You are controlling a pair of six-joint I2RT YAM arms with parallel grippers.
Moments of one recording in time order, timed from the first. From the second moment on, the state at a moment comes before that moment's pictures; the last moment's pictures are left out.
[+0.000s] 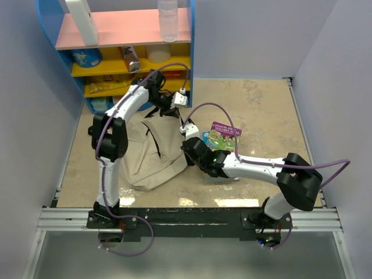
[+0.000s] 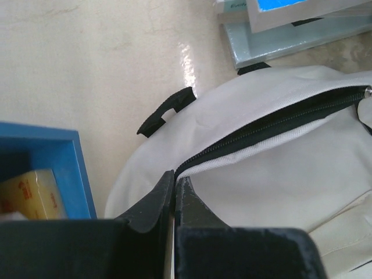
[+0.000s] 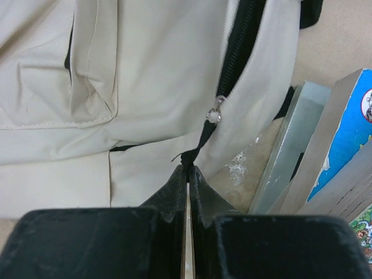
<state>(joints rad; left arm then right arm) -0.34 2.19 1.96 -0.98 0.82 1.31 1.03 1.54 0.91 -0.08 0.43 0.40</state>
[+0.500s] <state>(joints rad) -0.28 2.18 1.94 -0.90 0.83 1.05 1.07 1.78 1.14 -0.04 0.35 0.42</state>
